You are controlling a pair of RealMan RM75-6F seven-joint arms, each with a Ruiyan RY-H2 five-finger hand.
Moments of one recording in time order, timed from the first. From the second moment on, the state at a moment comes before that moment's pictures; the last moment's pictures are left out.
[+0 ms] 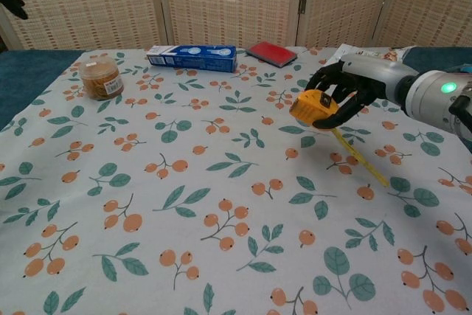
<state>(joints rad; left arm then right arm) -0.39 -1.24 -0.24 -1.70 1.42 1.30 0.05 0.71 -1.57 0.31 -1.48 -0.93 0.85 -0.11</state>
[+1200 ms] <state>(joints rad) -0.78 -1.57 -0.33 -1.58 1.24 1.09 0.26 0.89 -1.99 0.36 -0.93 -1.34 0.98 0.59</state>
